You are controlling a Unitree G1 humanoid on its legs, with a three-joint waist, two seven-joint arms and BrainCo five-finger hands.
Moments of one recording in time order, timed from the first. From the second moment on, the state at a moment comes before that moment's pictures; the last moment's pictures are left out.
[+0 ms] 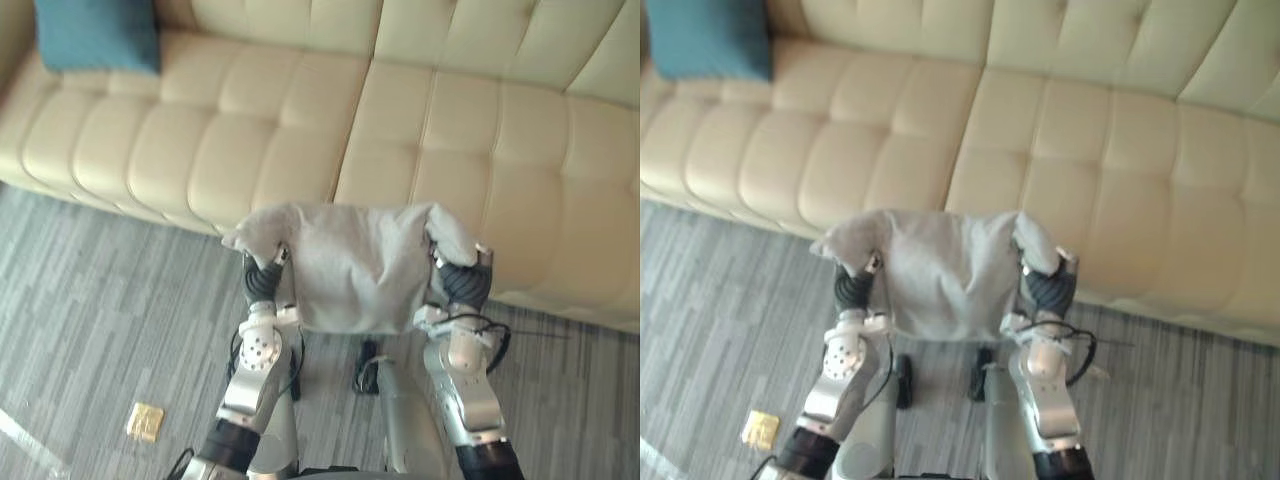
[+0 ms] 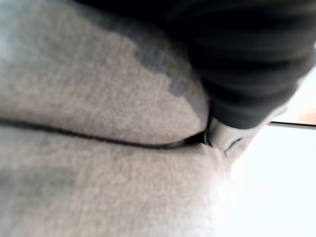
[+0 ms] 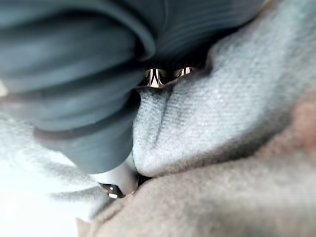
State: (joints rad) left arm -0.01 0.04 -0.28 0.01 -0.23 -0.19 0.43; right arm 0.11 -0.07 0.13 -0.18 0.09 -0.17 -0.46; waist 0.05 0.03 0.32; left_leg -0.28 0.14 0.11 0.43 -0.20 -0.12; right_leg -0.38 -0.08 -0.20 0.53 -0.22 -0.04
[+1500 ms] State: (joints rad) left arm 0.11 0.09 -0.31 0.02 -0.22 -0.15 0.35; right arm 0.10 -0.12 0.16 0.04 0.12 -0.12 -0.35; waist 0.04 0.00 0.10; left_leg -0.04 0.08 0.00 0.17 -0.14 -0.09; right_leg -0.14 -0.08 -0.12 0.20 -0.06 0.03
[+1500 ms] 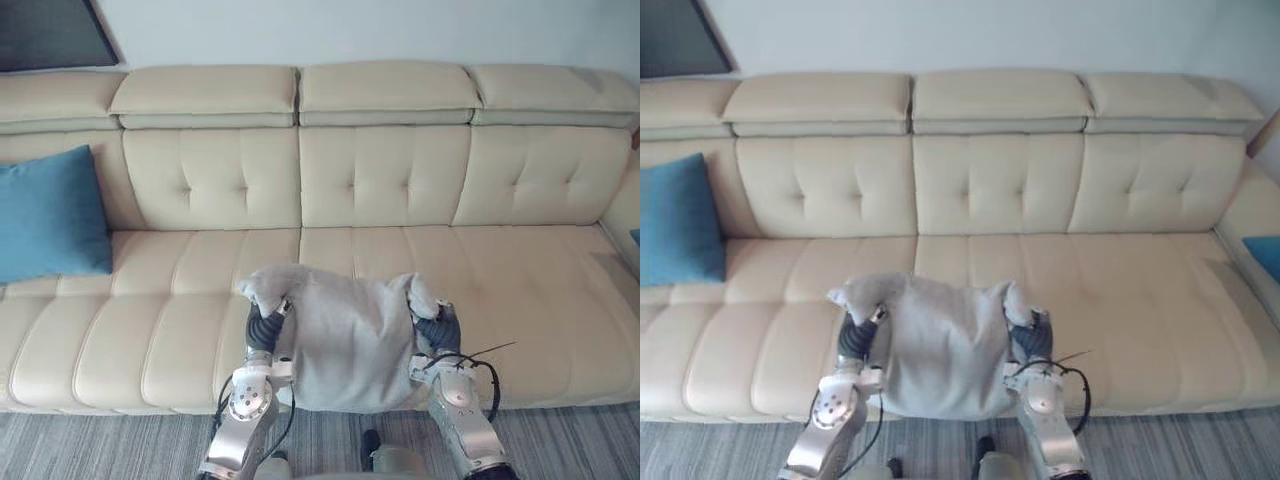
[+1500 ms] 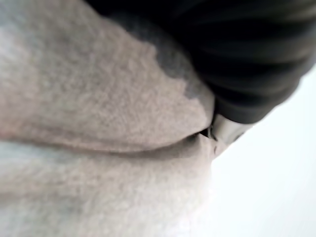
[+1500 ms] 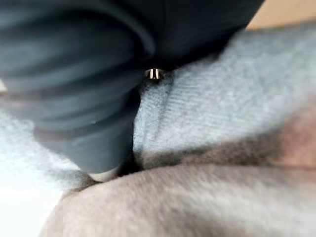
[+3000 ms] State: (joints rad) left arm -1.34 0.64 -0.38 0.97 -0.20 -0.22 0.56; right arm -1.45 -0.48 0.24 0.89 0.21 -0.12 -0.62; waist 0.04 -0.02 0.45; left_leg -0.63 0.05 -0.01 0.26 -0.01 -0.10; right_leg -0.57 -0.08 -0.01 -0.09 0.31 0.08
